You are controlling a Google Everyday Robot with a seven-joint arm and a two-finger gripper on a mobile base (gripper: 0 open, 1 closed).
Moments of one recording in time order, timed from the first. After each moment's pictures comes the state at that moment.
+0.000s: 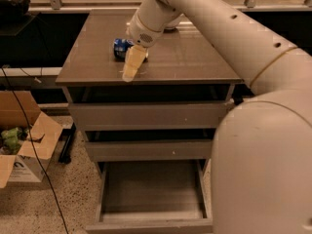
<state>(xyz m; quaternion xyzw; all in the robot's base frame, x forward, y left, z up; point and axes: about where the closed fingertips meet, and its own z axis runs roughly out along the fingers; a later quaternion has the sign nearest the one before) 0.707 0.072 0.880 -0.69 0.66 0.09 0.28</state>
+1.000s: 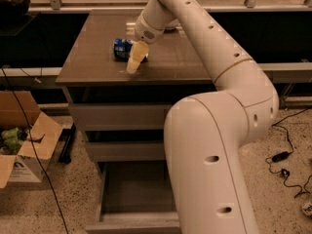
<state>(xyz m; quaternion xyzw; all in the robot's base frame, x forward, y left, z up) 0.786 0.066 0.847 -0.67 0.68 0.12 0.27</state>
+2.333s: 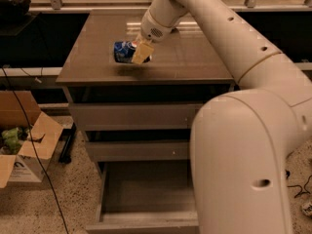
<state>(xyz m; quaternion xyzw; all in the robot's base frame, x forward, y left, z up) 0.746 0.046 0.870 -0.67 0.68 0.11 0.27</state>
